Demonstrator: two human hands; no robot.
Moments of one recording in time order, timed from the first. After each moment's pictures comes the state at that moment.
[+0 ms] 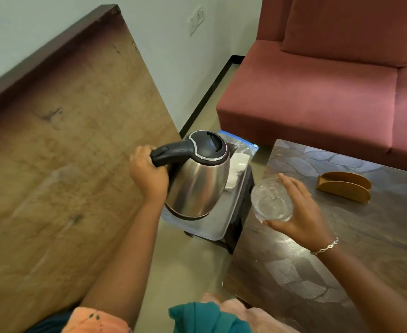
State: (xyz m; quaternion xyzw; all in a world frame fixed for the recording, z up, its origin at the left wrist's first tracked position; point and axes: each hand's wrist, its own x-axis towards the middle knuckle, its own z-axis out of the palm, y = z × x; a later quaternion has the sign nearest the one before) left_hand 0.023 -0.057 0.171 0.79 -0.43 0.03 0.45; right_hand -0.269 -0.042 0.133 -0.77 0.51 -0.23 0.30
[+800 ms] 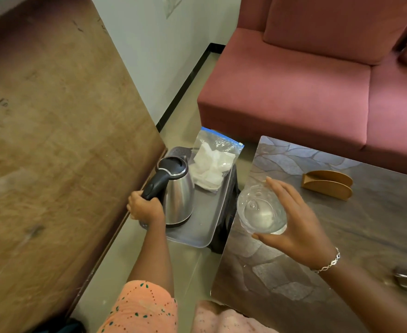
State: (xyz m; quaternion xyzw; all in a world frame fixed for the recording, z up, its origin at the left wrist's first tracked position) left_hand 0.049 -0.079 0.005 0.90 -0.16 -0.11 0.39; right_hand -0.250 -0.049 0.139 -0.80 0.49 -0.23 0.27
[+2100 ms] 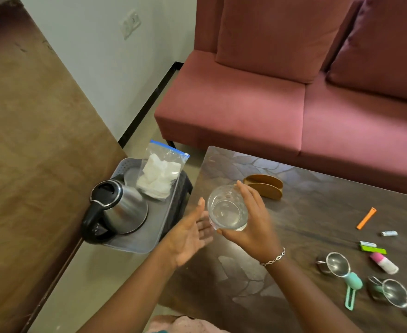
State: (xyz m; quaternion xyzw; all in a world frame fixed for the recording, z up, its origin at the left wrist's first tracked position) left_hand -0.186 -0.029 0.123 0.50 -0.19 -0.78 0.33; right_hand -0.351 -0.037 0.146 -0.73 0.55 -0.29 0.28
